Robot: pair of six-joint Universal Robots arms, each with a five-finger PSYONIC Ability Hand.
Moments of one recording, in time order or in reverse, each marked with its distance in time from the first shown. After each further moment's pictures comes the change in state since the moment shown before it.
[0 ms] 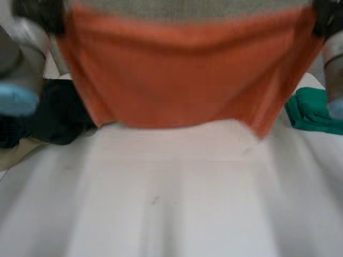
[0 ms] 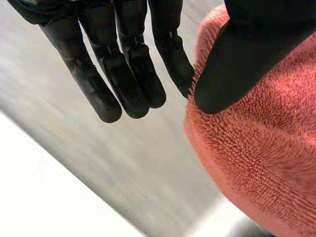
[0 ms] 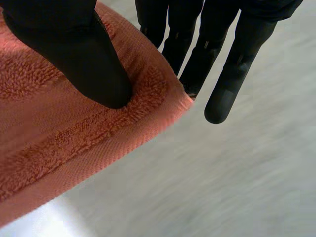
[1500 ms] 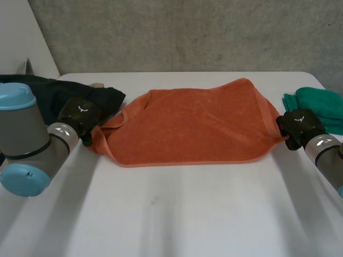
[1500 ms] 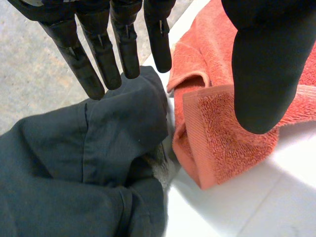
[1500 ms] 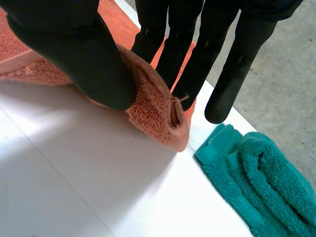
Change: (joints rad) left arm 0.003 0.019 -0.551 0.006 0.096 0.123; right arm -0.125 0.015 0.538 0.102 -0.241 0.043; left_hand -0.680 -0.724 -0.719 -0.726 -0.683; right_hand 0.000 0.000 0.000 0.000 0.009
